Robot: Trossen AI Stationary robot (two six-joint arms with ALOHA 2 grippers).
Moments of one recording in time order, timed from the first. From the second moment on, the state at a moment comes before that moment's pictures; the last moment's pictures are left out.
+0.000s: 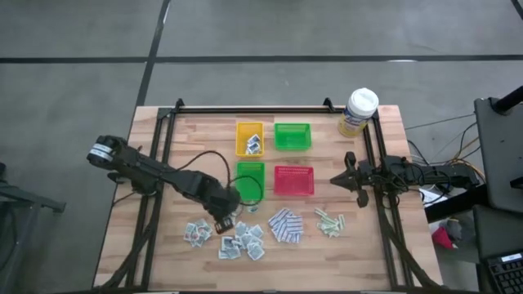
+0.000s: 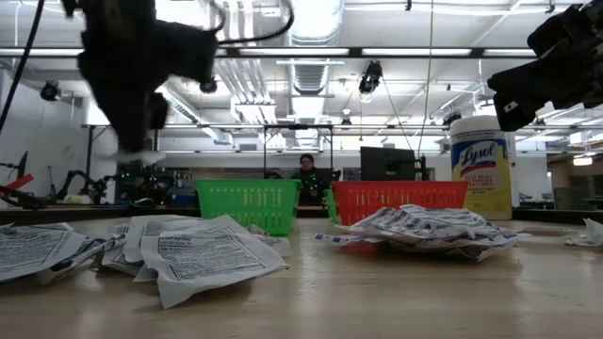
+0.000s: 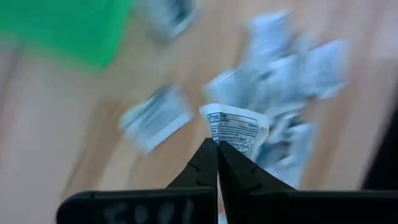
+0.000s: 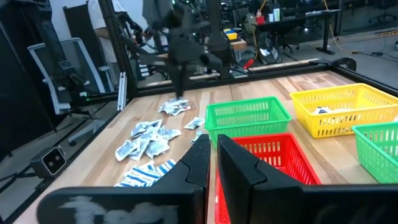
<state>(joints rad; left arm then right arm) -0.29 1.49 1.01 -0.65 0.12 -0.70 0.04 0.06 0.03 -0.02 -0.08 0.21</state>
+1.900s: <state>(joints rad) 0.37 1.50 1.16 -0.66 -0.15 0.03 0.04 0.06 0.03 -0.02 -0.08 0.21</state>
